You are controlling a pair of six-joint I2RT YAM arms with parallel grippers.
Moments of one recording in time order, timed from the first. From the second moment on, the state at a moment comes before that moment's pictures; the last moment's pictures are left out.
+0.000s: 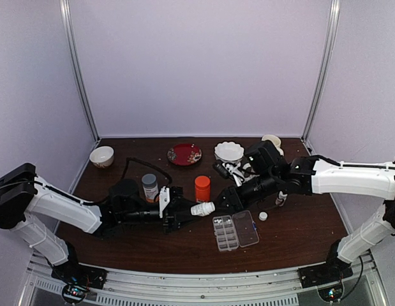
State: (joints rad) left arm -1.03 1.49 0.50 0.91 0.40 0.18; right arm 0.93 1.42 1.03 -0.34 -0.44 0.43
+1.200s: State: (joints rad) left arm -1.05 1.48 0.57 0.72 0.38 0.23; right arm 0.92 1.42 1.03 -0.39 -0.43 0.41
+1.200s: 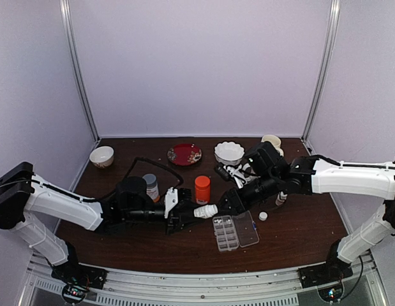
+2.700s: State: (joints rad) left arm -1.08 1.55 0.70 0.44 0.22 0.23; right arm 0.79 1.35 0.93 -0.42 -0.33 0.35
